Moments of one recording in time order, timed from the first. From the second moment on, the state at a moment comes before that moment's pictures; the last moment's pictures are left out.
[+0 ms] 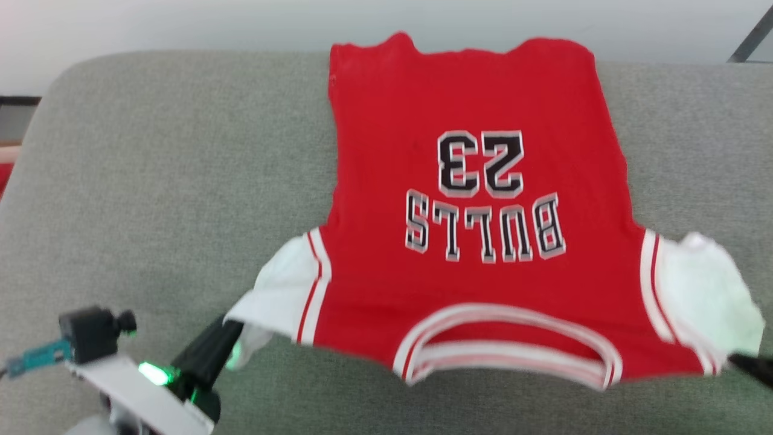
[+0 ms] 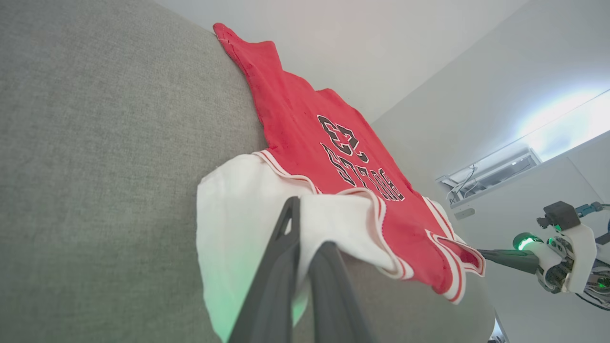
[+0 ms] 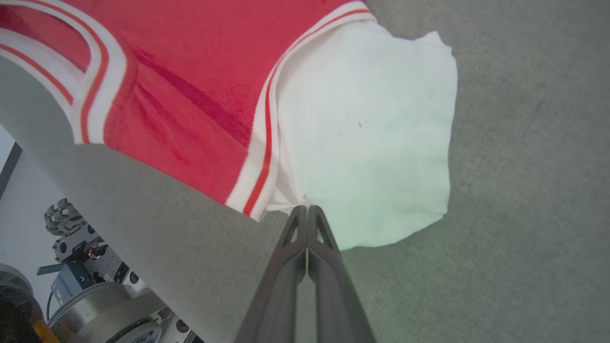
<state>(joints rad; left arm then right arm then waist) -0.27 0.85 -0.72 -0.07 -1.43 -0.13 -0.26 -0.29 -1.31 0.74 -0.18 1.27 0.13 0.25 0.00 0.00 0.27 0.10</state>
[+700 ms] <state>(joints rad) -0.12 0.93 -0.80 -0.10 -1.39 -0.10 -0.20 0.08 -1.18 0.47 -0.31 1.12 0.13 0.55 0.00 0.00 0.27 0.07</state>
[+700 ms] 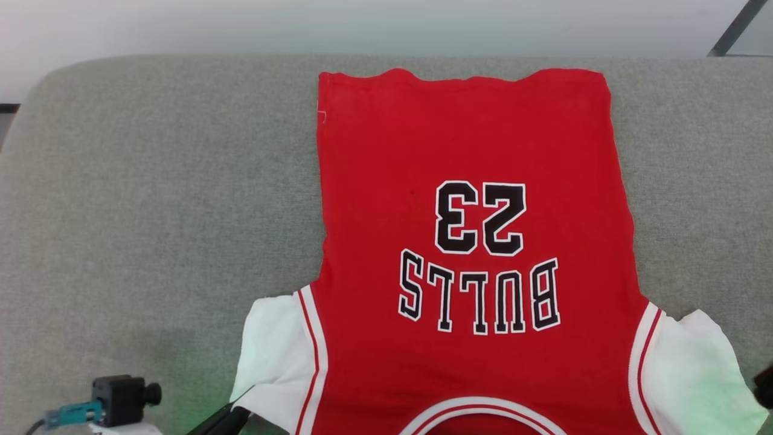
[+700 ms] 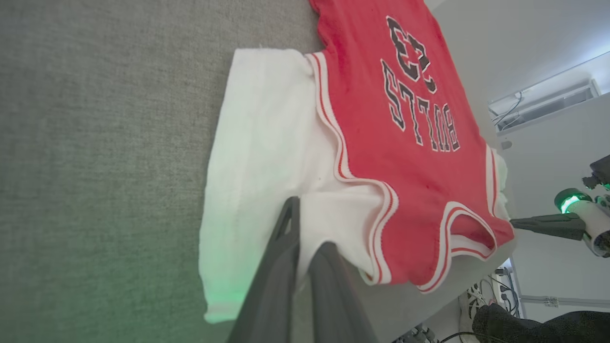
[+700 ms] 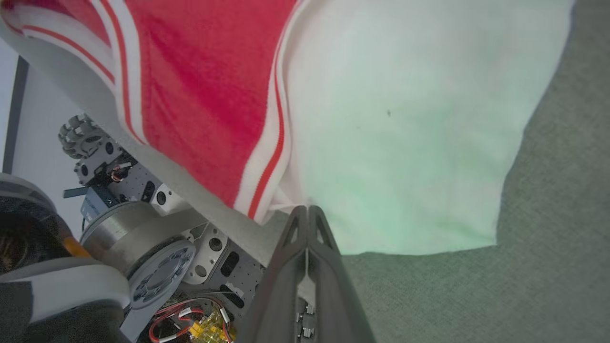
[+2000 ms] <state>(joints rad) -0.23 0.77 -0.88 0.02 -1.30 -0.11 -0.20 0.00 -0.89 -0.10 -0.52 1.11 0.13 0.94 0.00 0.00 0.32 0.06</state>
